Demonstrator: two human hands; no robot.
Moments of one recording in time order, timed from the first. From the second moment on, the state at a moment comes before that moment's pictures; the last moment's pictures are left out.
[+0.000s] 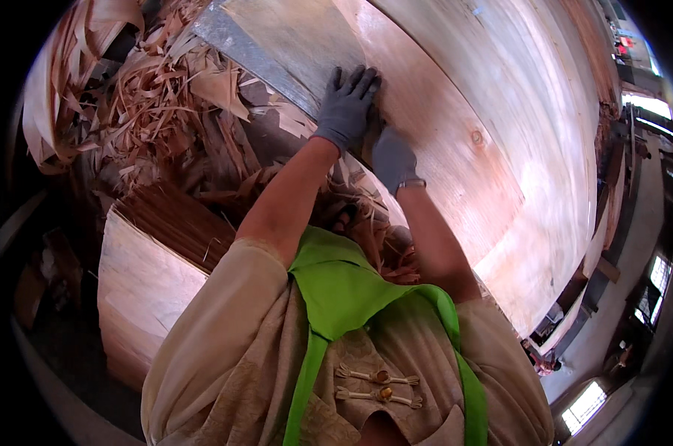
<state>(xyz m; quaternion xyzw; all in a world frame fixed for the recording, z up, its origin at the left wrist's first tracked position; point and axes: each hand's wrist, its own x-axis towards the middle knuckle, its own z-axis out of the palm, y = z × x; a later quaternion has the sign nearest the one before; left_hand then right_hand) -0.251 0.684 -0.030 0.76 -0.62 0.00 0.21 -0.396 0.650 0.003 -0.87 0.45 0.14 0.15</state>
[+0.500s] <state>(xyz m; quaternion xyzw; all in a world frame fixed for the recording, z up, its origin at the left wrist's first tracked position) -0.274 0.719 -0.029 0.67 -0.71 0.00 0.23 -0.452 0.719 0.004 -0.84 0.50 0.13 0.14</state>
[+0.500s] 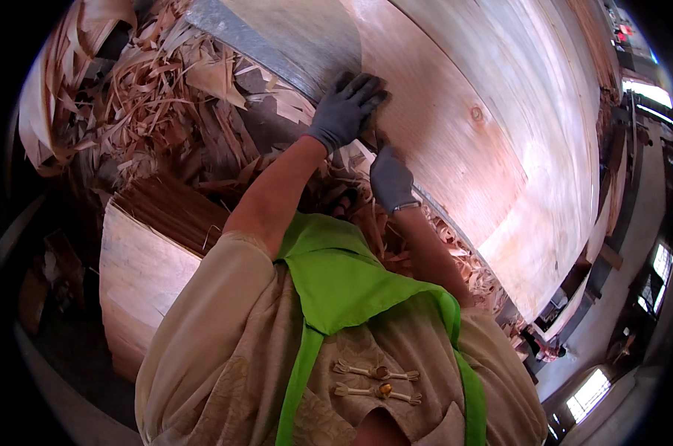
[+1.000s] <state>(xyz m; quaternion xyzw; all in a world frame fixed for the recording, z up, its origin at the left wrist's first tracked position) -0.280 0.729 -0.029 0.61 -0.77 0.00 0.19 -0.490 0.741 -0.003 -0.85 0.48 0.18 0.13</state>
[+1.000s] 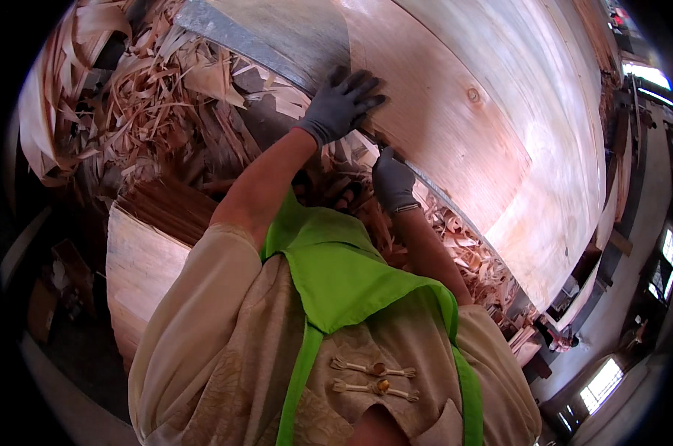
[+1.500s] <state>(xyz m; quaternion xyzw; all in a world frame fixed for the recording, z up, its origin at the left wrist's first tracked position) -0.281 0.729 -0.028 0.61 -0.77 0.01 0.21 -0.538 0.725 0.034 -0.87 0.48 0.05 0.11</state>
